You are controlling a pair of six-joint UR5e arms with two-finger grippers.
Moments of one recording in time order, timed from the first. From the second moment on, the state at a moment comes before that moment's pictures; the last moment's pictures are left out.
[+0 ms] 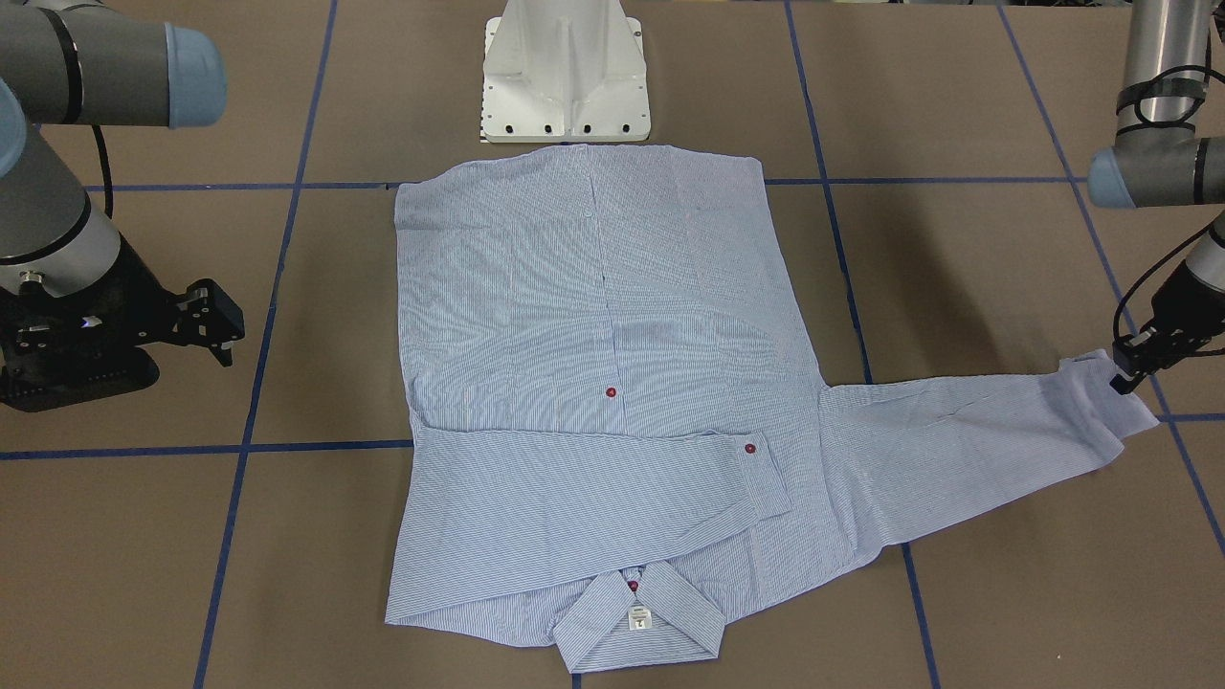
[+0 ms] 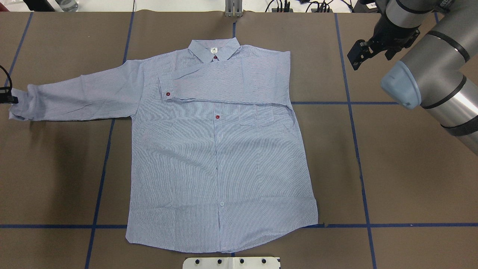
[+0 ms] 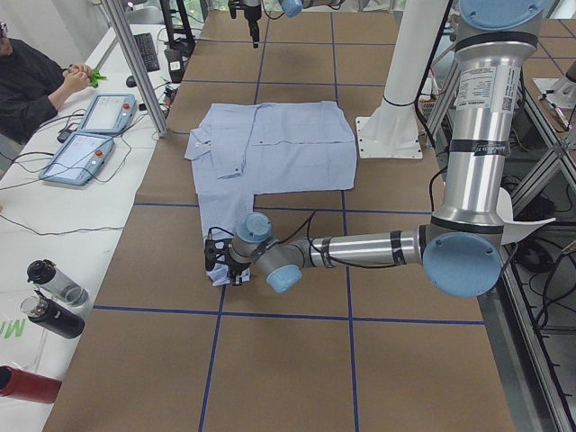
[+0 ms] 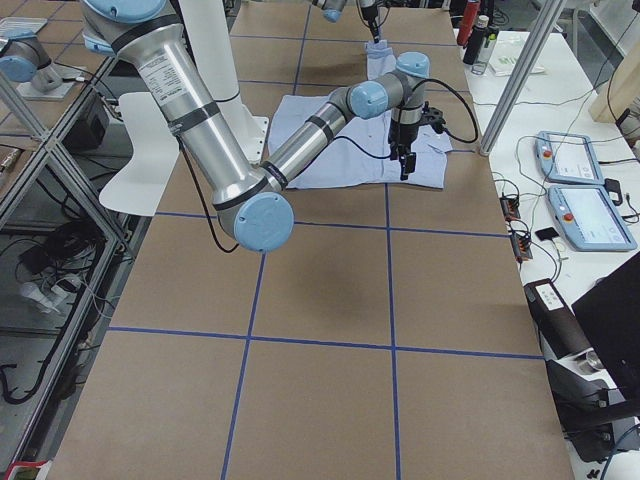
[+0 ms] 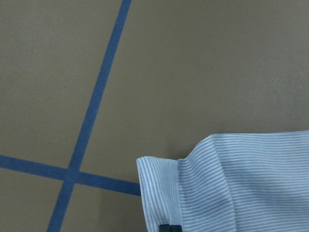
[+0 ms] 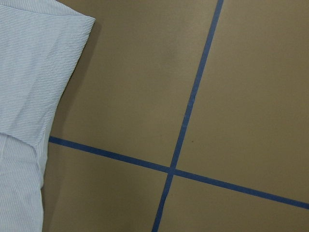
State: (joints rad) left arm -1.15 -1.62 -1.38 -2.47 -2.09 -0.99; right arm 1.05 -1.03 1.78 -1.87 2.11 0.40
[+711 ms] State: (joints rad) left arm -1.14 -1.92 -1.72 -1.78 -2.09 -1.06; right arm 1.15 -1.13 1.78 -1.87 2.15 0.23
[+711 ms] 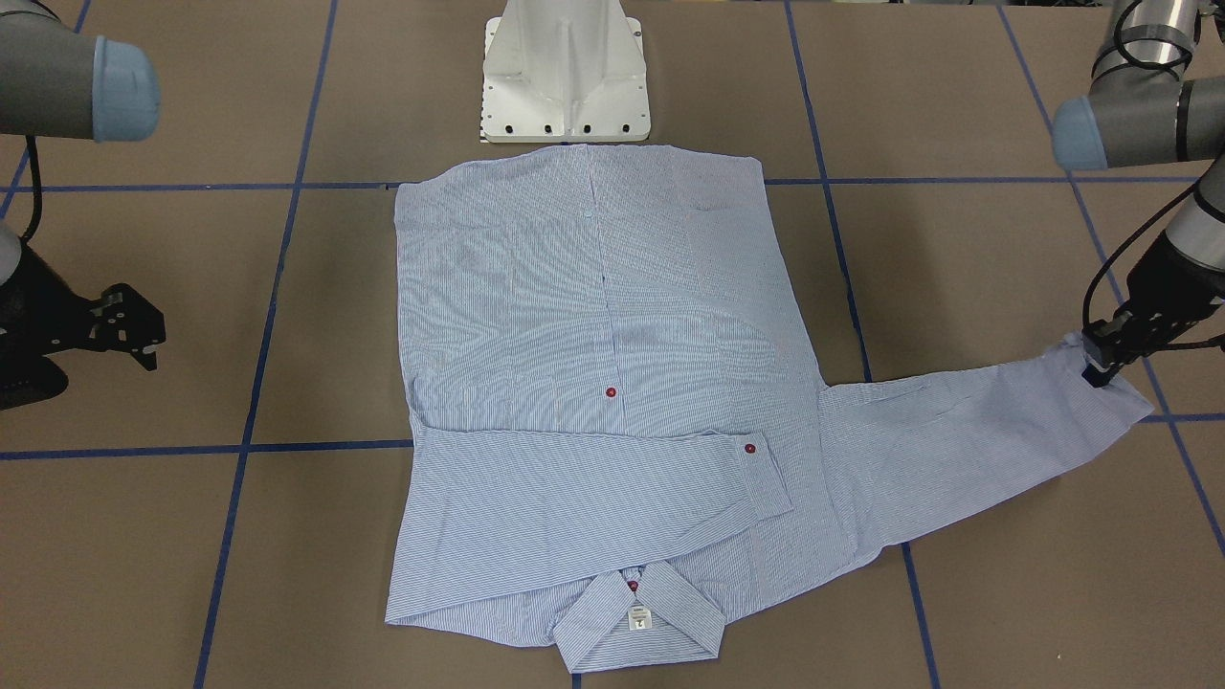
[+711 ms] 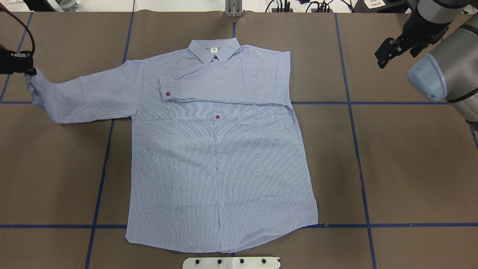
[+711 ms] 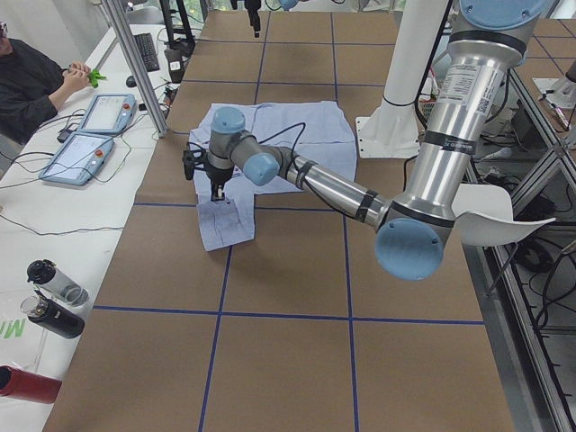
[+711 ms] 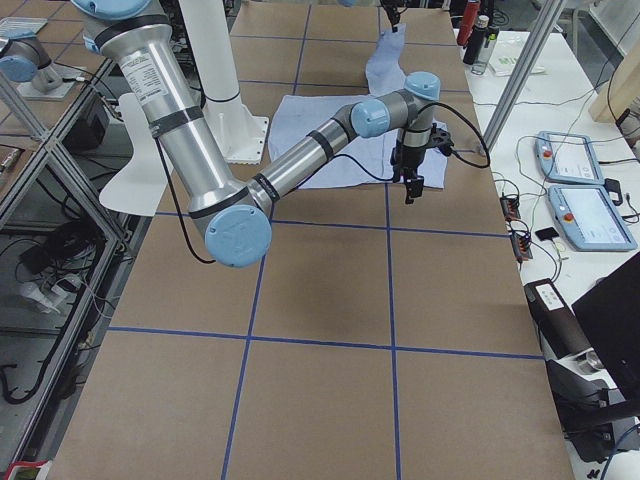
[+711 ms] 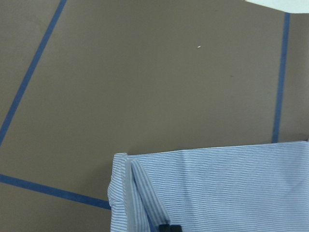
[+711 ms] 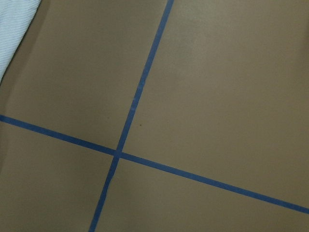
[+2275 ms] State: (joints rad) left arm -0.92 -2.57 -1.44 -1.73 -2.13 -1.64; right arm 1.27 -1.21 1.75 -1.87 2.23 0.13
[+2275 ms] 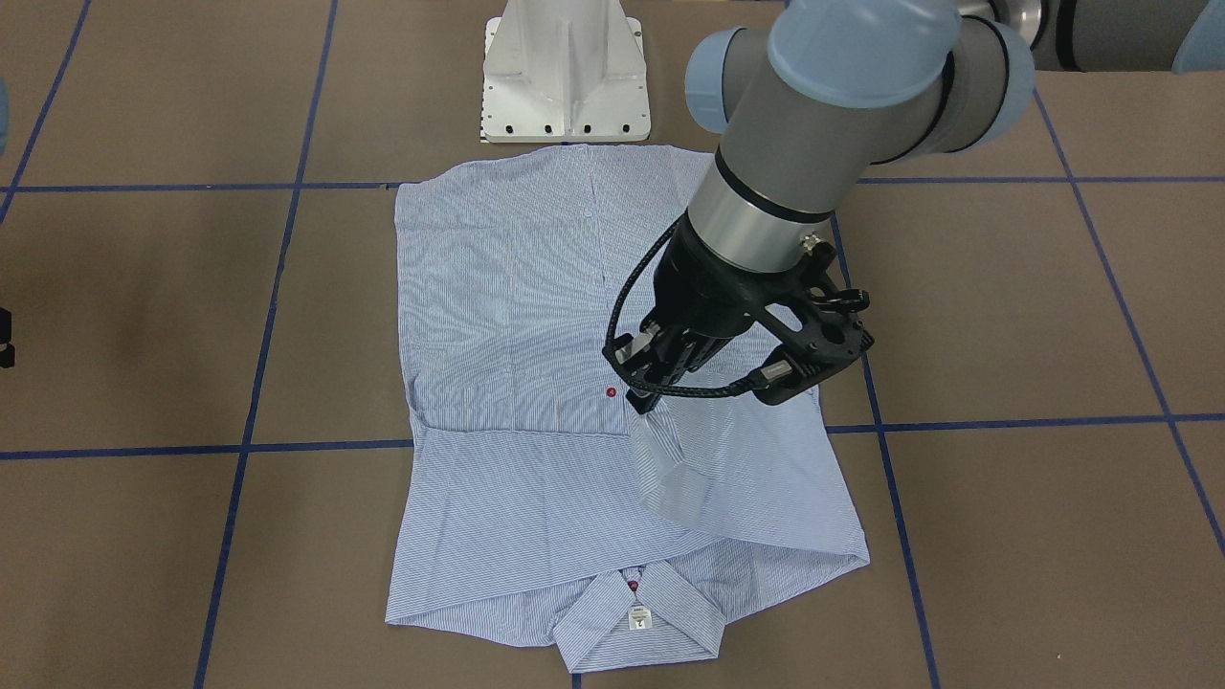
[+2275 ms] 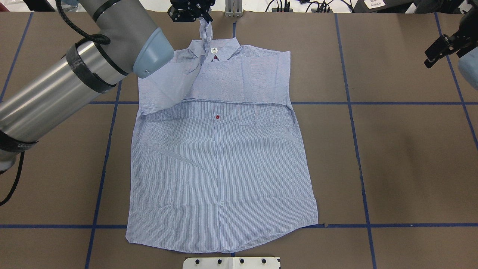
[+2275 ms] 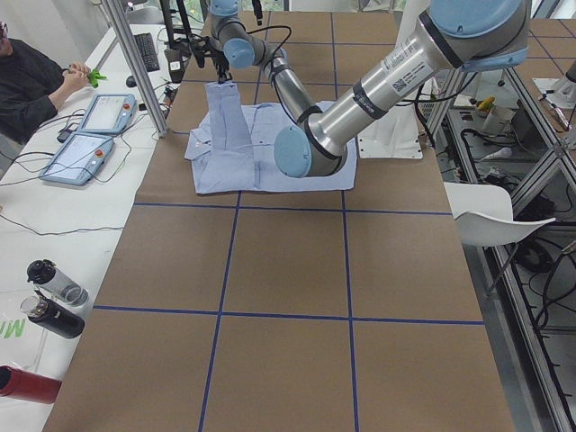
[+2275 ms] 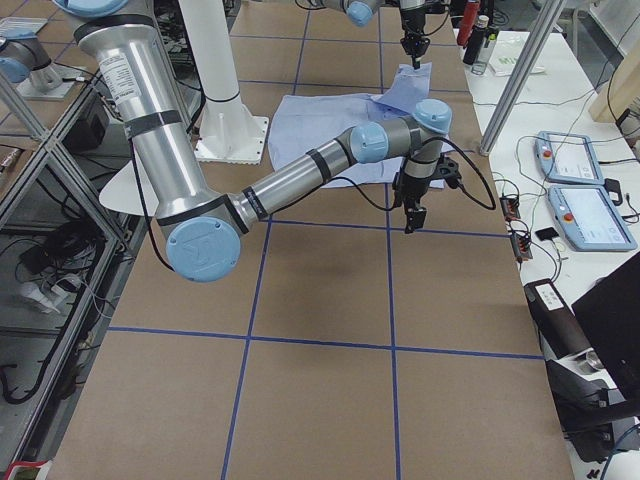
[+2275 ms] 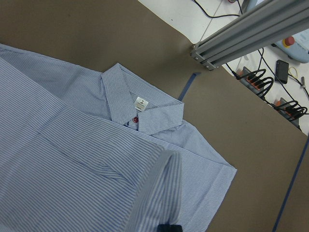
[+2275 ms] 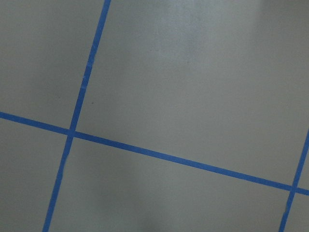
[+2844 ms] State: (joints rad) left arm -0.83 -2.58 -1.28 -1.99 -2.11 -1.75; right arm 1.27 -1.21 1.73 -1.87 2.23 0.12
